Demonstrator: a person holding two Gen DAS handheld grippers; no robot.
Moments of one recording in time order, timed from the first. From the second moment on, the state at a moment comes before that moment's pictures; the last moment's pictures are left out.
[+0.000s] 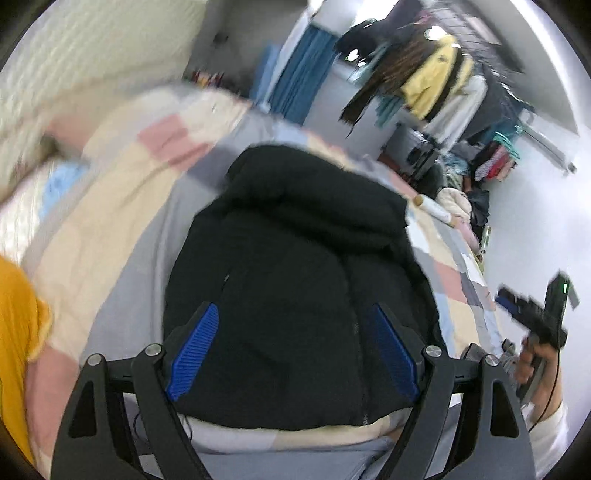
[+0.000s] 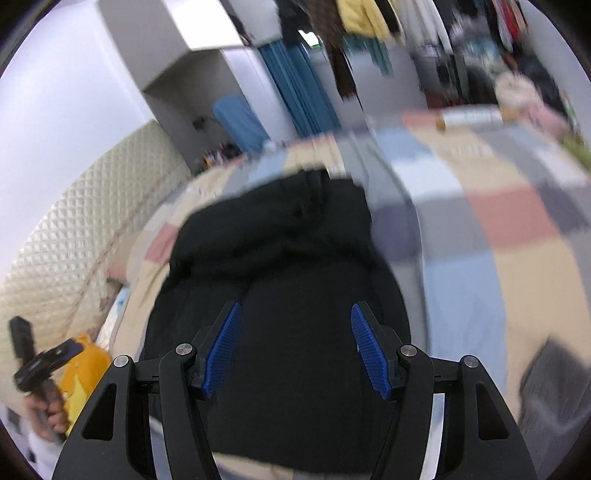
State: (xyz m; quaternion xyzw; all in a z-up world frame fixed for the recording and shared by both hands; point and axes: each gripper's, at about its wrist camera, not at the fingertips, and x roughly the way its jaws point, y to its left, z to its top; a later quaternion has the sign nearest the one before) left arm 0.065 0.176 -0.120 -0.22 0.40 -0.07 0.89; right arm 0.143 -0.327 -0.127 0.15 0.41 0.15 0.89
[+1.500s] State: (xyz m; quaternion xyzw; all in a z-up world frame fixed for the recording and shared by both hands) left arm 0.131 0.219 -0.296 -0.35 0.63 -0.06 0.69; right arm 0.183 -0.351 -0.329 0.24 0.69 0.13 0.66
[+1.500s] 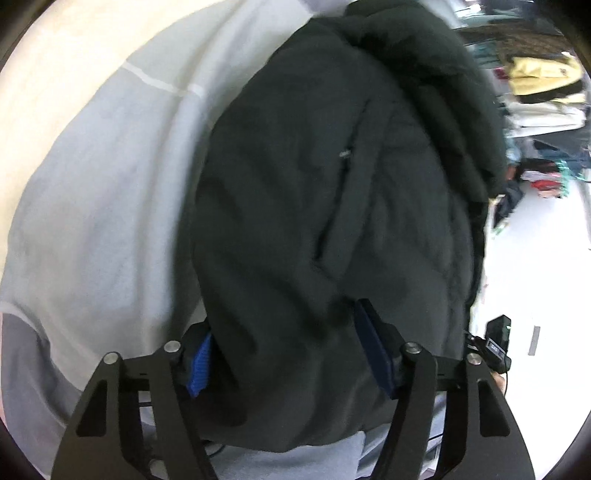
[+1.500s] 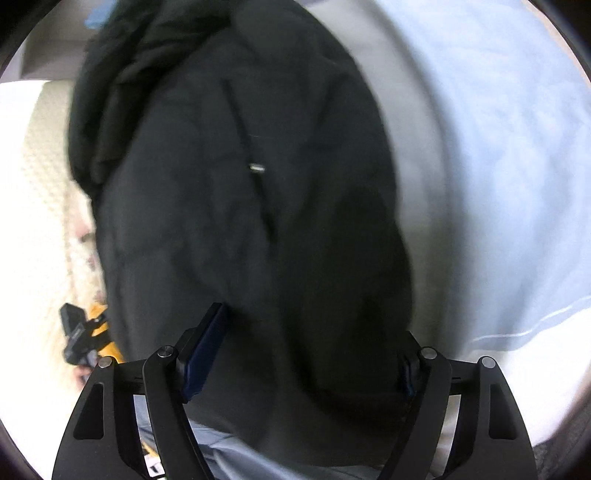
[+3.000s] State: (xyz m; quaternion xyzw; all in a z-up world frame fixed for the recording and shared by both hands) left arm 0.056 0.229 -0.091 -0.42 0.42 -0.19 0.78; right arm 0.071 -0.354 -0.038 0.25 0.38 0.26 0.85
